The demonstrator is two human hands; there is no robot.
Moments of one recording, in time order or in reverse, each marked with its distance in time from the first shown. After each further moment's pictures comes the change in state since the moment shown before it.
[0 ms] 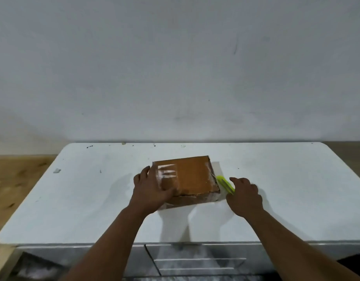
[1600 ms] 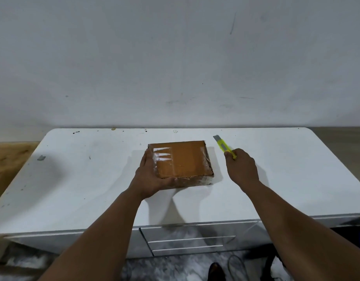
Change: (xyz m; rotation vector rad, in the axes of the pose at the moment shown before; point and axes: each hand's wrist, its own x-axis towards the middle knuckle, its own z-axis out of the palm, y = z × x) left_hand 0.014 -0.014 0.021 -0.314 -0.102 0.122; right_hand 0.000 -0.025 -0.041 0.399 0.230 0.086
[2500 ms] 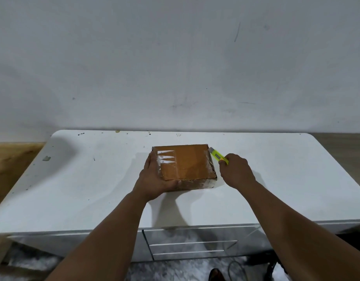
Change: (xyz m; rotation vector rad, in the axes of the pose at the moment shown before) left_hand -0.003 0.001 -0.002 0.033 -0.004 -0.029; right_hand -0.005 -0.019 0.005 -0.241 -0.130 -0.072
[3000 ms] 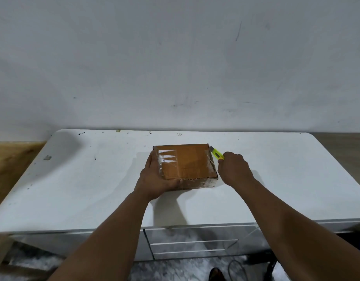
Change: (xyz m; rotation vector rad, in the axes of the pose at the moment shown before) left_hand 0.002 -0.003 0.003 0.002 0.037 0.012; right_hand -0.005 -0.017 -0.002 -0.148 0.004 -0.023
